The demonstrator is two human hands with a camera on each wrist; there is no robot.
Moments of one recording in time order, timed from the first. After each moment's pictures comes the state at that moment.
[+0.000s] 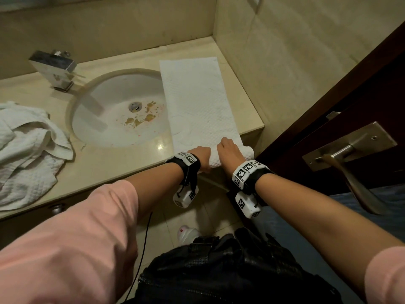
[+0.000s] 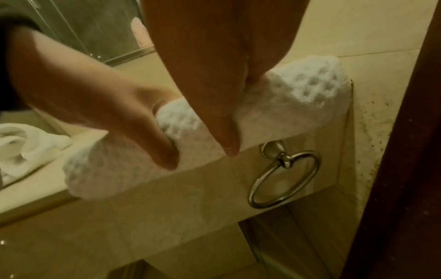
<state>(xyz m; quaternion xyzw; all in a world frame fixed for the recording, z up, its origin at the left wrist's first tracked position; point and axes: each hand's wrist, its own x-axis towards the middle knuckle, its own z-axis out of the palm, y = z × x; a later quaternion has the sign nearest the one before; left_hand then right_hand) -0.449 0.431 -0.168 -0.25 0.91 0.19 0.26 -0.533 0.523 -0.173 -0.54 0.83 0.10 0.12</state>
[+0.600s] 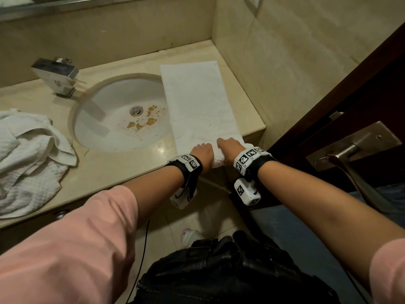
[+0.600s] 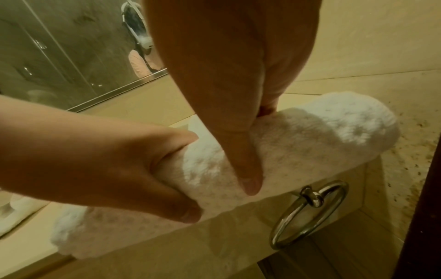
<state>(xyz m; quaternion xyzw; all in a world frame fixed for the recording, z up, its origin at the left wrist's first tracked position) -0.449 0.428 -0.167 -0.24 0.94 0.15 0.20 -0.551 0.497 -0.149 -0.49 0.83 0.11 0.24</state>
